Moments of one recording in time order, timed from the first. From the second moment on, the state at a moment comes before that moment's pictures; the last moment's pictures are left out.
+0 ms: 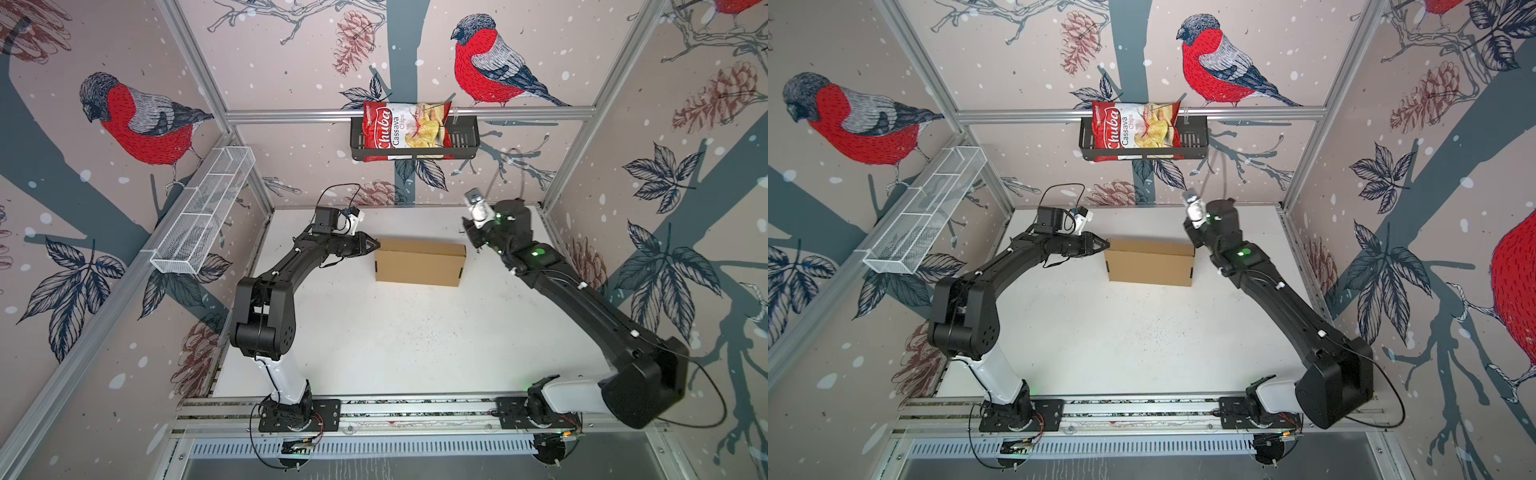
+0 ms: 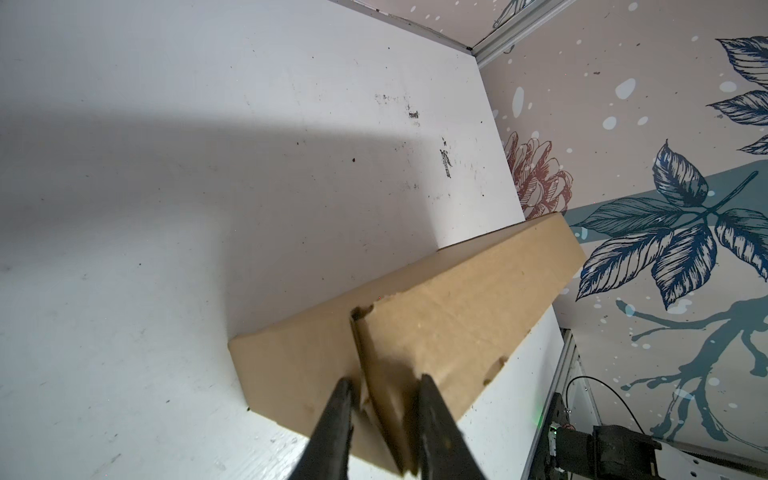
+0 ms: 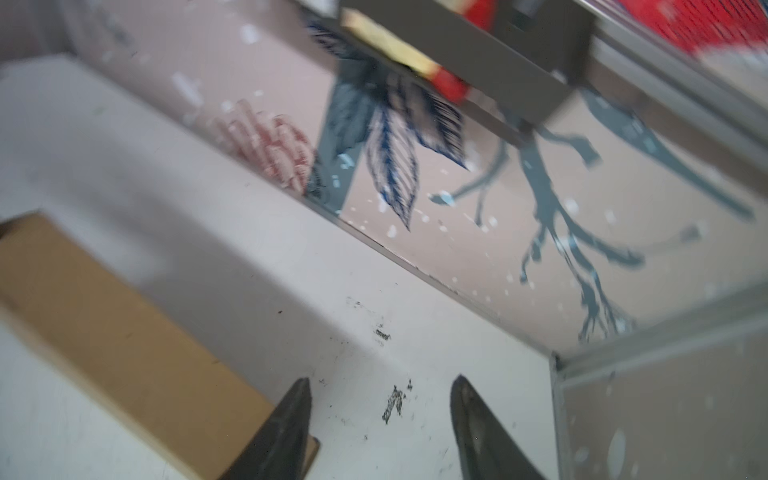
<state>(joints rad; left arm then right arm) -0.16 1.78 1.31 -0.38 0.76 -0.25 0.39 1.32 1.20 -0.24 0.13 -0.22</state>
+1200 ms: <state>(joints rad) -0.16 1.77 1.28 -0.36 0.76 -0.26 0.15 1.53 0.96 -0.16 -0.68 0.50</state>
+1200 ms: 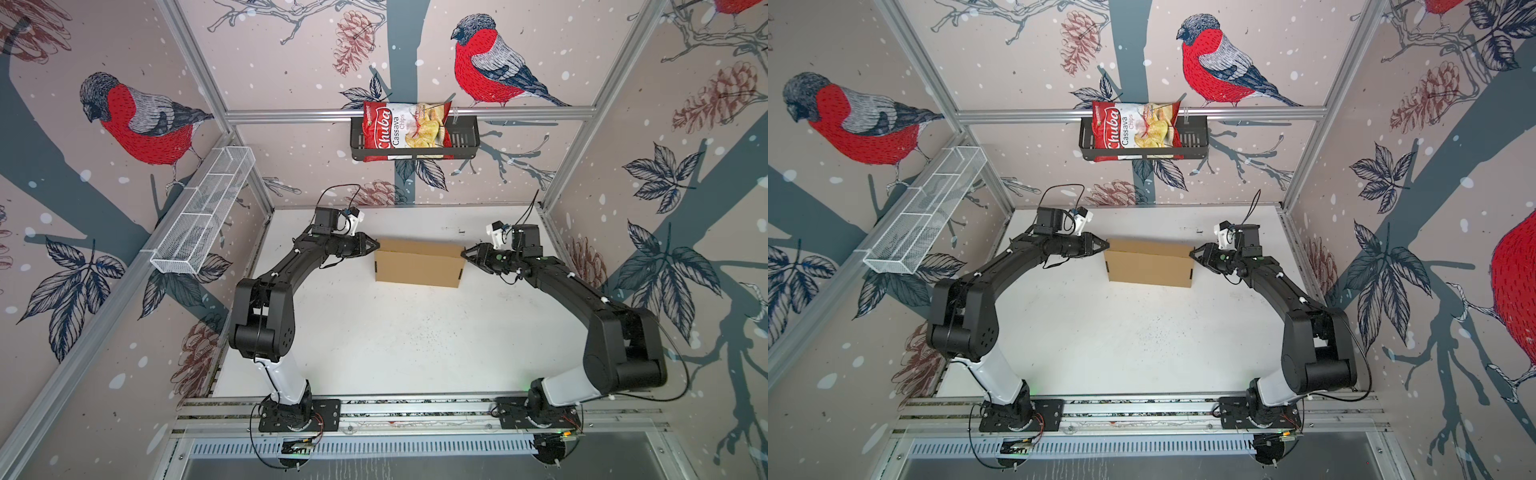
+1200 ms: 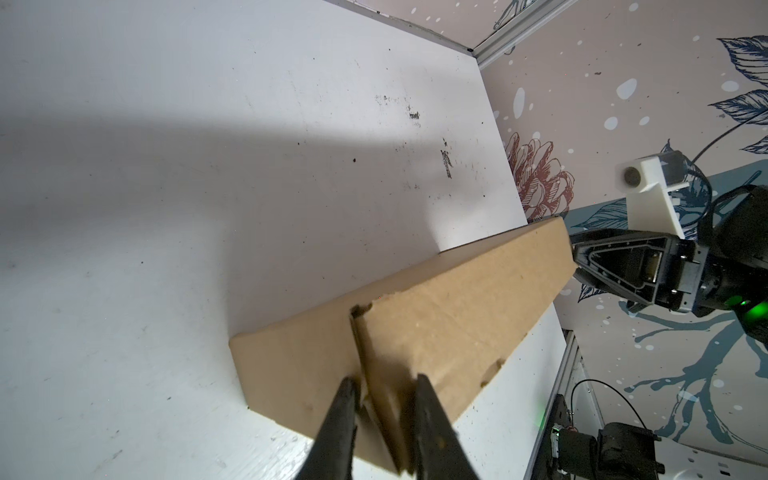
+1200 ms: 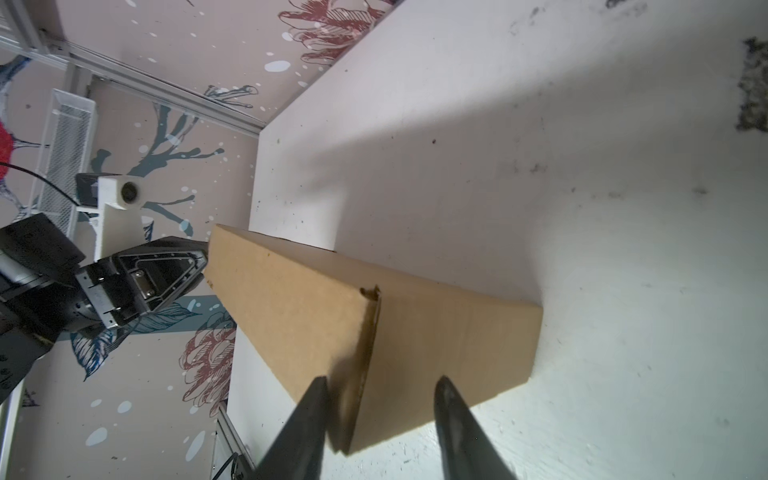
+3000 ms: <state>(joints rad) -0.27 0.94 0.34 0.41 -0.28 -0.12 0.03 1.06 0.48 0.24 0.36 0.29</state>
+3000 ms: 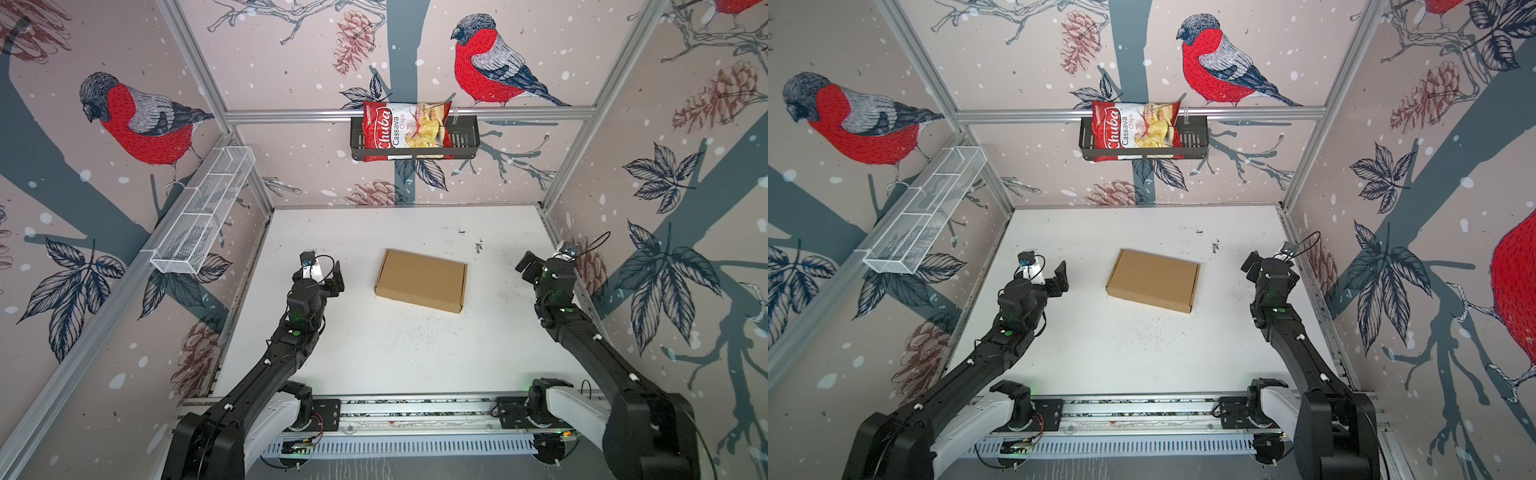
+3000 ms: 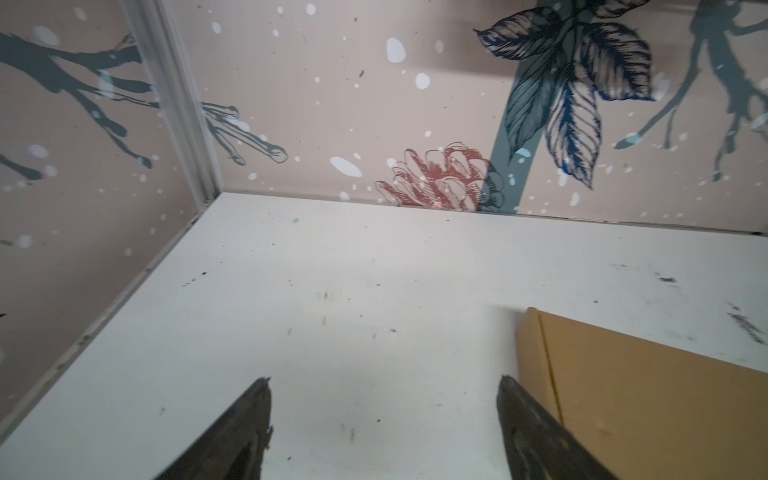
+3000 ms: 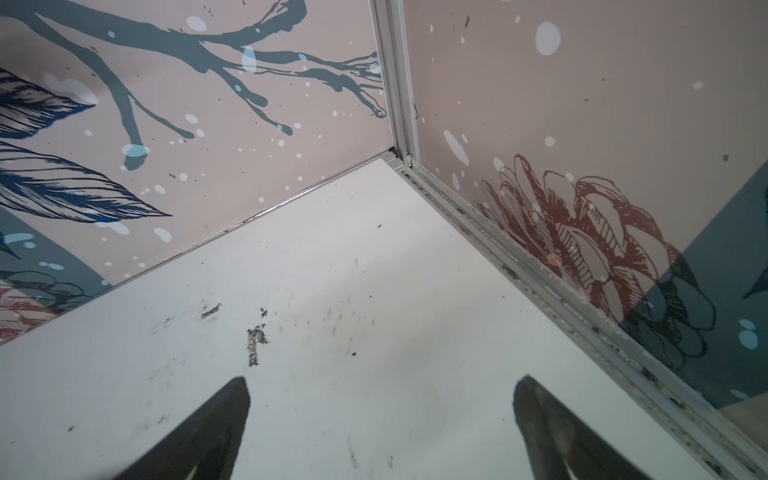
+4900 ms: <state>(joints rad) -0.07 1.57 0.21 1.25 -0.34 -0.03 0.03 1.50 0.22 1.11 0.27 0.11</state>
